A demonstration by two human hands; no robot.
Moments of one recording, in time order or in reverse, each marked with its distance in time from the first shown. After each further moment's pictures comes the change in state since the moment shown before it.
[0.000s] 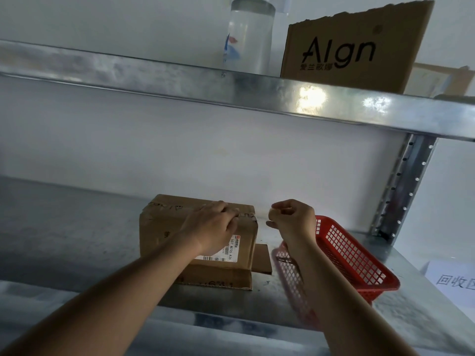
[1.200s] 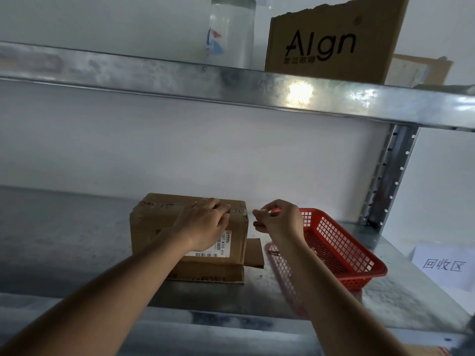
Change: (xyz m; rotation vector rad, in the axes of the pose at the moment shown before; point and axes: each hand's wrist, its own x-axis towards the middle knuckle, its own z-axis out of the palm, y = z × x) left_hand 0.005 0.002 -0.004 0.002 -0.065 -0.010; right_hand -0.009 0.006 0.000 -0.032 -0.066 0.081
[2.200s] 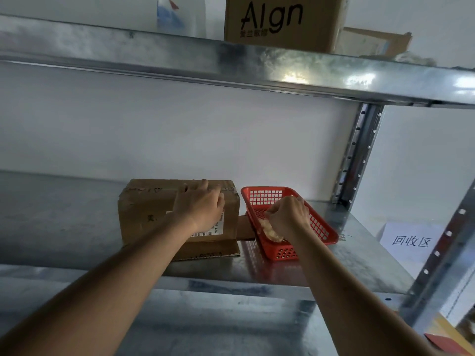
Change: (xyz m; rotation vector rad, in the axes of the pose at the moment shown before) left_hand 0.004 0.099 0.008 0.062 0.015 -0.162; right_hand 0.005 0.042 -0.102 -0.863 0.012 -0.054
